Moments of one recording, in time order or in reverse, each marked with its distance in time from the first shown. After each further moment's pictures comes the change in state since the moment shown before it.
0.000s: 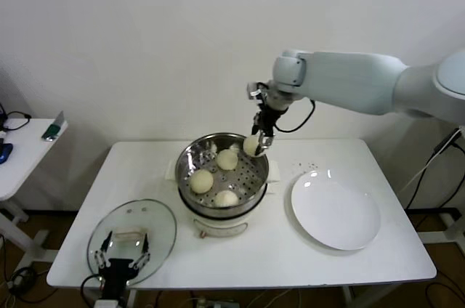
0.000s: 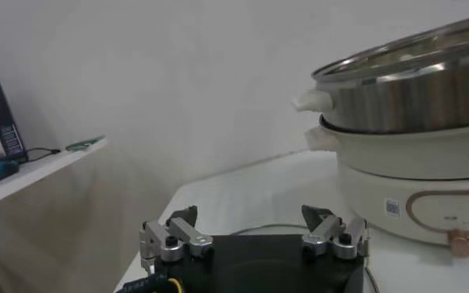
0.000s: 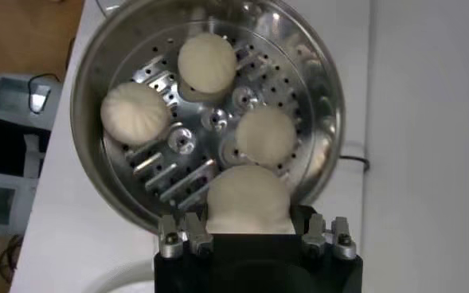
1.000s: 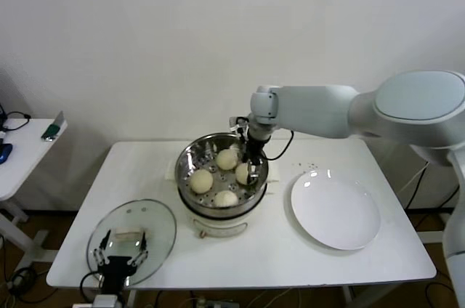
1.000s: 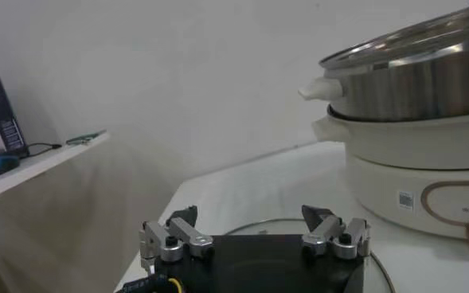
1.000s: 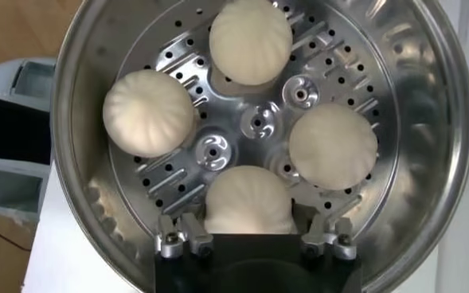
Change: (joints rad) left arm -0.042 0.010 -0.009 0.041 -0.004 0.011 0.001; right arm -0.126 0.083 -0.047 -0.054 -0.017 -0.011 0.022
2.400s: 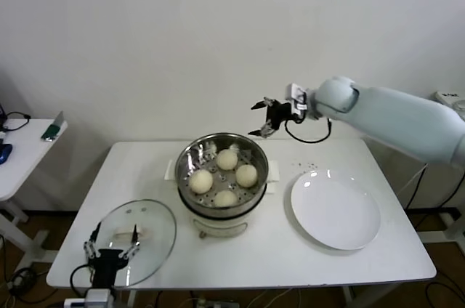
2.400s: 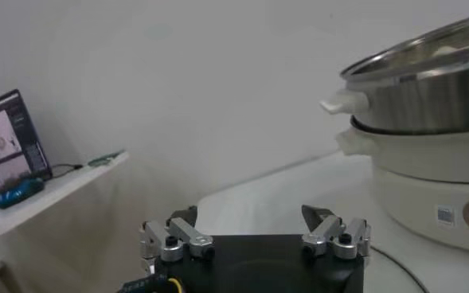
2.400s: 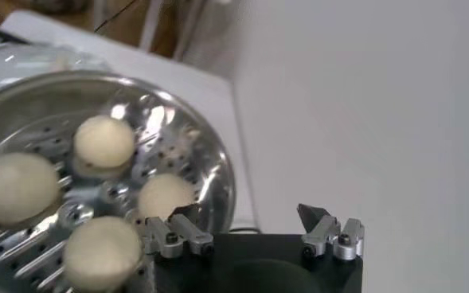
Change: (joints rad) left arm -0.011 0.024 -0.033 -0.024 0.024 -0.005 -0.020; right arm -0.294 -0.566 0.663 0.273 -0.155 0.268 0.446
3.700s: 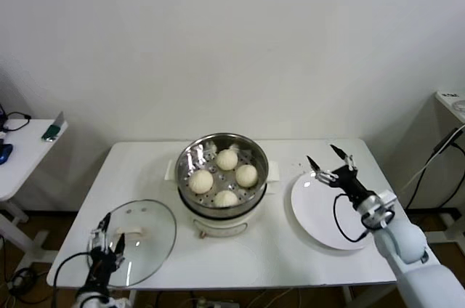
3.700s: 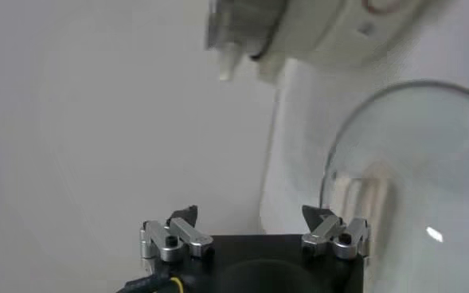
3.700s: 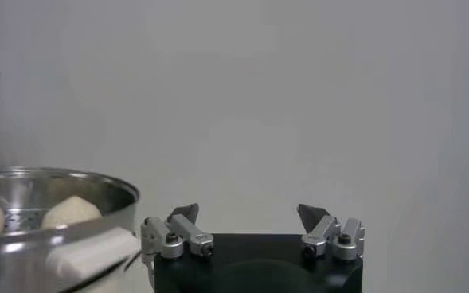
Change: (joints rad) left arm 0.025 0.057 -0.014 -0.032 1.042 0.095 0.102; right arm -1.557 0.136 1.605 0.373 -0.333 0.149 0.238
